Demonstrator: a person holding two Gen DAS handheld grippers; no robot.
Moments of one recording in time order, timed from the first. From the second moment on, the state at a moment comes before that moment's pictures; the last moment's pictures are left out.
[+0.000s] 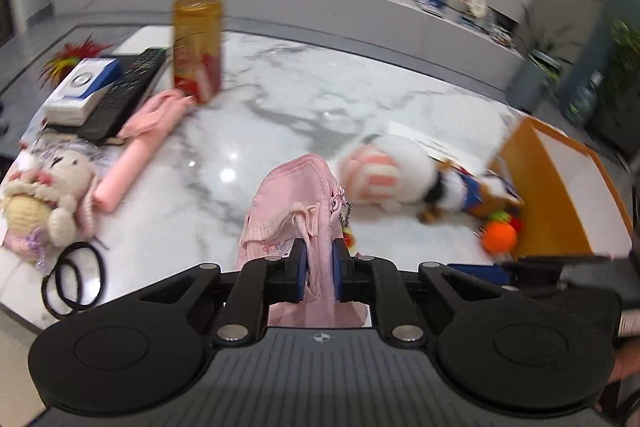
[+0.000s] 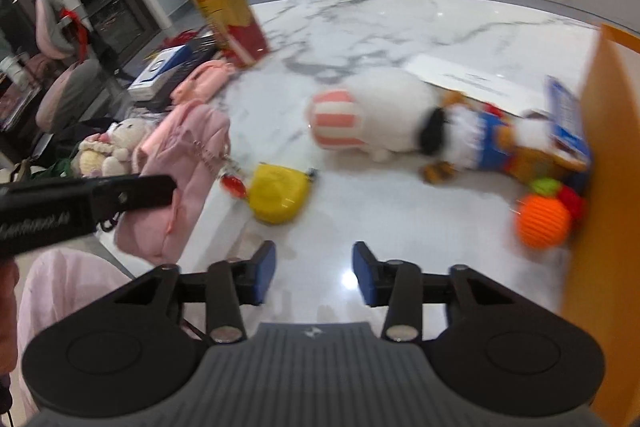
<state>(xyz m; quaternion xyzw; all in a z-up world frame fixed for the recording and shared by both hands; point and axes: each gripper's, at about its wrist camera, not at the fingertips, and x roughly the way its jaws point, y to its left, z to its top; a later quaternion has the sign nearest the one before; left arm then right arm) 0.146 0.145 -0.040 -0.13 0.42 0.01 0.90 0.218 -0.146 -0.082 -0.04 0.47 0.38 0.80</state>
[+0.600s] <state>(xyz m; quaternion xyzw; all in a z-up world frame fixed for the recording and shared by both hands) 0.175 0.197 -0.070 -0.20 0.43 0.03 0.88 0.247 -0.042 -0.130 -0.11 0.47 0.37 0.79</state>
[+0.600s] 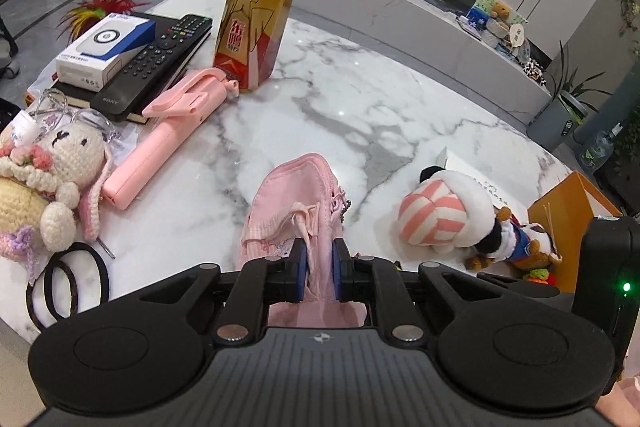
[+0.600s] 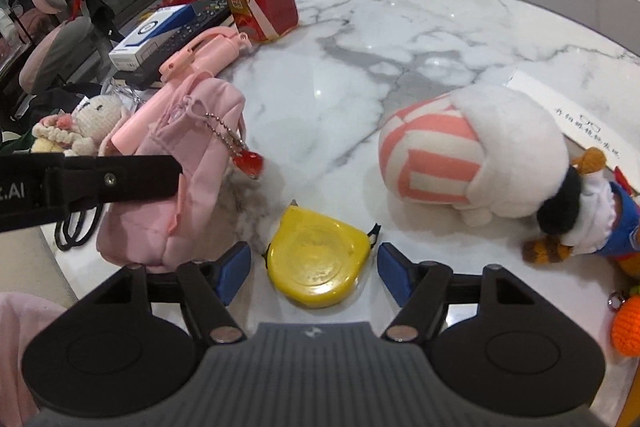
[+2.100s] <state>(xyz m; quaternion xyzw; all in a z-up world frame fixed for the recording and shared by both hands) 0.229 -0.149 -0.029 -0.33 0.47 -0.27 0.77 0.230 -0.462 0.034 0.06 0.38 0.15 0.91</state>
